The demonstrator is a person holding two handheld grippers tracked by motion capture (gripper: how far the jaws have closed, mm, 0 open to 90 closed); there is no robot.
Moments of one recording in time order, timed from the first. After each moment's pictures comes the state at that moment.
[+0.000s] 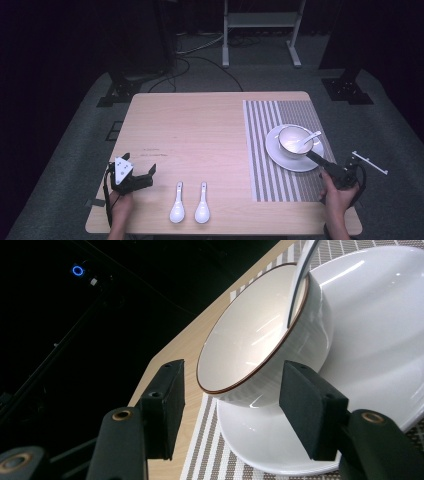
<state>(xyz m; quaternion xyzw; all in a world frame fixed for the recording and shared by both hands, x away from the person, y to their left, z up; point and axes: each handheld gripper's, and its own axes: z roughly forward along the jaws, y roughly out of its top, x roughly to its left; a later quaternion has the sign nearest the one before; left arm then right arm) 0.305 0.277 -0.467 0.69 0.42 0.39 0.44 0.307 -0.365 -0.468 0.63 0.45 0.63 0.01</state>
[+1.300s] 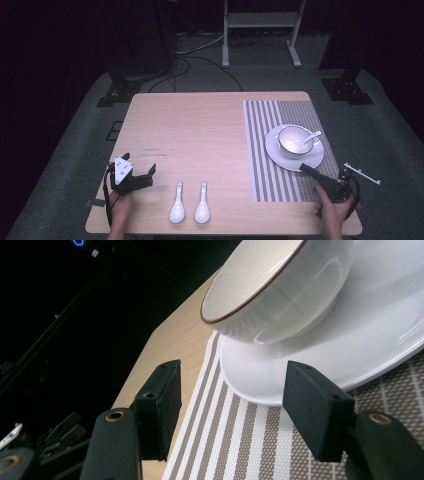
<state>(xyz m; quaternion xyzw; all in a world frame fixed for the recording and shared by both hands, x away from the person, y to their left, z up) 0.305 0.277 -0.467 0.69 0.42 0.39 0.44 0.283 -0.348 -0.488 0.62 0.49 0.61 -0.01</state>
